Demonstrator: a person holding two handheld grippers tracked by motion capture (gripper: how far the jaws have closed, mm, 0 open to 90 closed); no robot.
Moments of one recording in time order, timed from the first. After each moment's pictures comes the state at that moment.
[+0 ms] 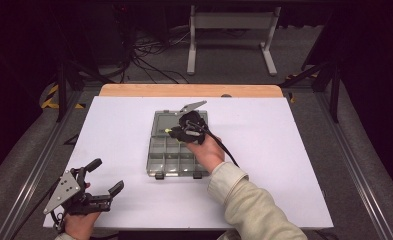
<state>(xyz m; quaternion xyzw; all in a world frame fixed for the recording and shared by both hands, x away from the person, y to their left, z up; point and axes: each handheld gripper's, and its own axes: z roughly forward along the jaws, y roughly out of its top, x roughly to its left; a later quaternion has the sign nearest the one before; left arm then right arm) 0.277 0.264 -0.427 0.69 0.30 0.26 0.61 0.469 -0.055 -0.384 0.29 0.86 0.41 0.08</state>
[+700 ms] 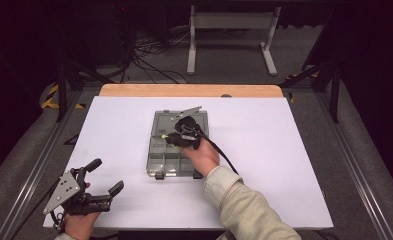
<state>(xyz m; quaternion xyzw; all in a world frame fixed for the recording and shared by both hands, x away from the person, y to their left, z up) 0.277 0.265 -0.427 0.69 0.30 0.26 0.61 0.469 -0.044 -0.406 0.30 0.86 0.40 0.06</state>
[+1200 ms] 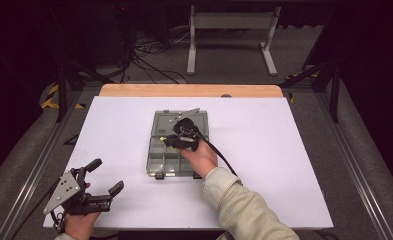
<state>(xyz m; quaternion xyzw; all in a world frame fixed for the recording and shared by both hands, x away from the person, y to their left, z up) 0.278 0.265 -0.428 0.69 0.30 0.26 0.61 0.468 -0.039 -0.413 0.30 0.86 0.40 0.04</state>
